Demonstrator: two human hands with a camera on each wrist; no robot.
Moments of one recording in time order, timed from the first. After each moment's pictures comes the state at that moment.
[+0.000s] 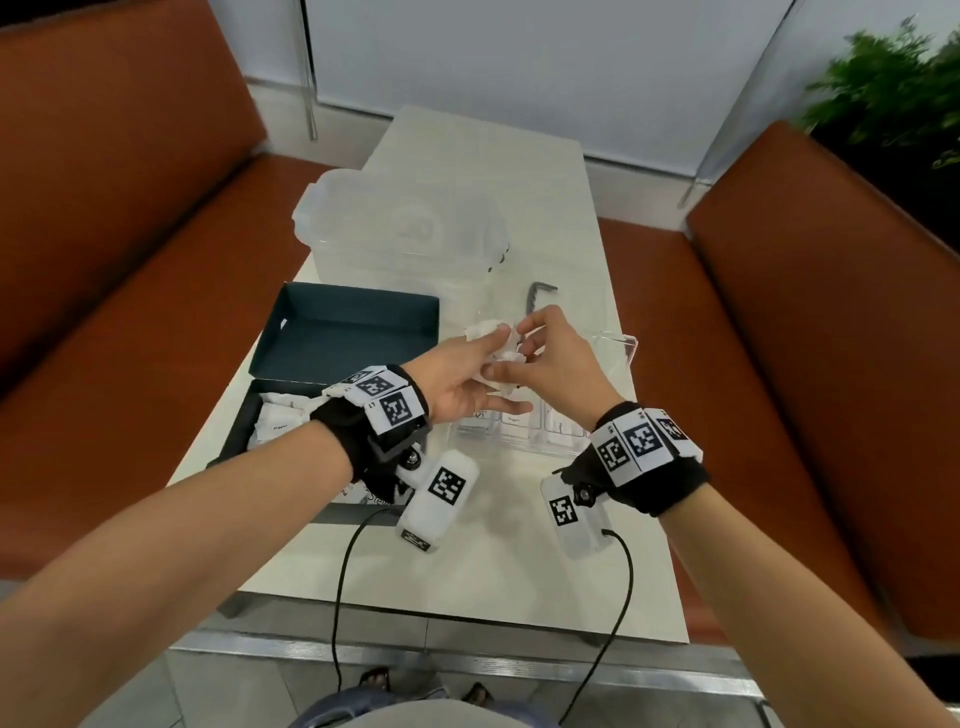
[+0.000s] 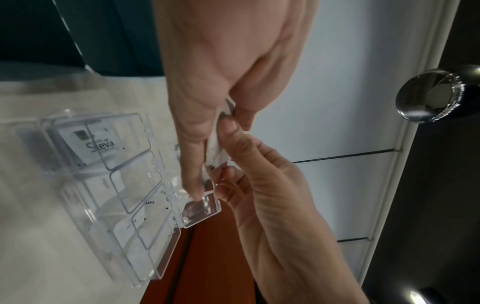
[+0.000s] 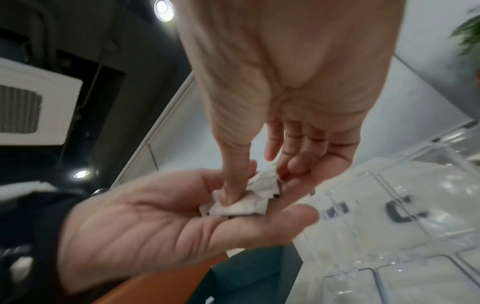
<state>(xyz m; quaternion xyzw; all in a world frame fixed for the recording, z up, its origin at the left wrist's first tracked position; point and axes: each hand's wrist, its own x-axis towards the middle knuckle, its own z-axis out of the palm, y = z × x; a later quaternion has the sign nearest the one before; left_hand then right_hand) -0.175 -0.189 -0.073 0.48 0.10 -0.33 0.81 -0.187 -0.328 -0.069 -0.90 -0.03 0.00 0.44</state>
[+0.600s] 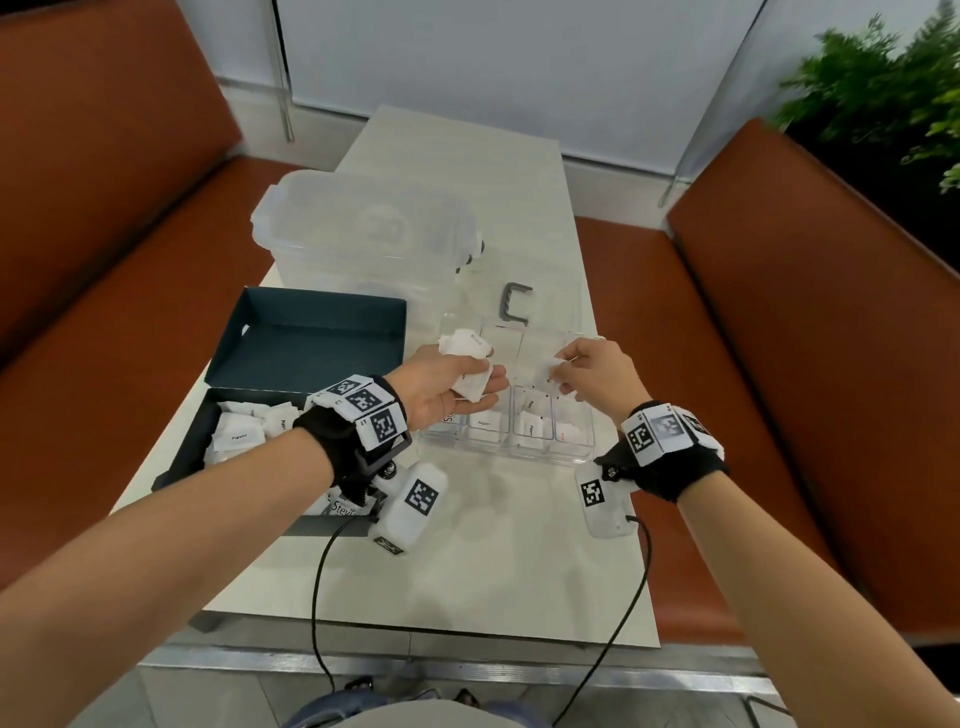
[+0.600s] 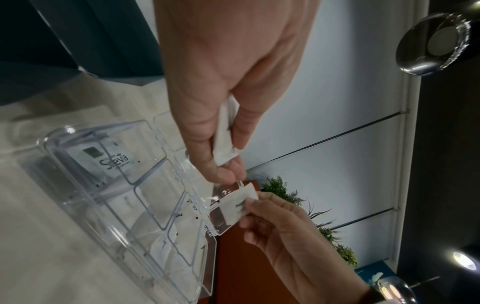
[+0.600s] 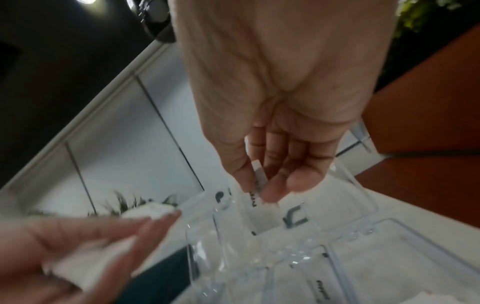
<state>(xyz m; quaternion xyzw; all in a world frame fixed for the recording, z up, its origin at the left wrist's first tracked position) -0.168 -0.210 -0.089 0.54 0.12 -0.29 0.78 -0.165 -0.421 -0.093 -0.92 0.07 0.02 0.40</state>
